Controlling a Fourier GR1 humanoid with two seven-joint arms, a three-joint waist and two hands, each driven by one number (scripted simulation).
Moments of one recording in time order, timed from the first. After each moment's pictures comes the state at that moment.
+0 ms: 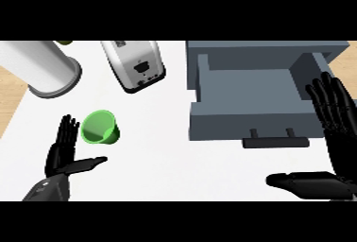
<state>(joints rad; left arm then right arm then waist) -0.43 0.28 0.36 -0.22 0.06 -0.18 -0.98 -0.04 -0.13 -0.08 -2.01 0.01 0.16 0.00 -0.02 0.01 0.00</state>
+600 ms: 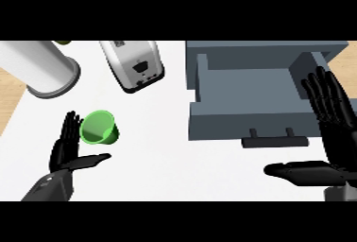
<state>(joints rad) -0.48 0.27 0.36 -0.16 0.06 -0.19 -0.99 -0.08 -0.13 -0.10 -1.92 0.00 0.17 -0.04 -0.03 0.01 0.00</state>
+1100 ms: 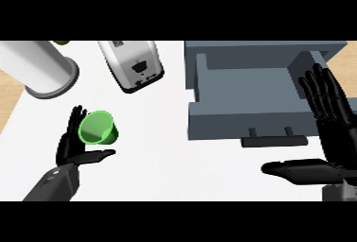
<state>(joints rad) -0.52 0.25 0.37 -0.17 0.07 -0.26 -0.98 -0.10 -0.12 -0.09 -1.93 0.00 0.16 -0.01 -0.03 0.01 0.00</state>
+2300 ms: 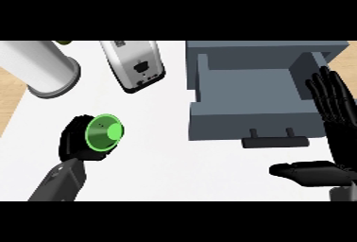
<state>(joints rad) -0.51 0.20 0.41 -0.29 0.15 -0.35 -0.99 -0.08 -0.15 -0.12 -1.93 -0.01 0.19 -0.03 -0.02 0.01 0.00</state>
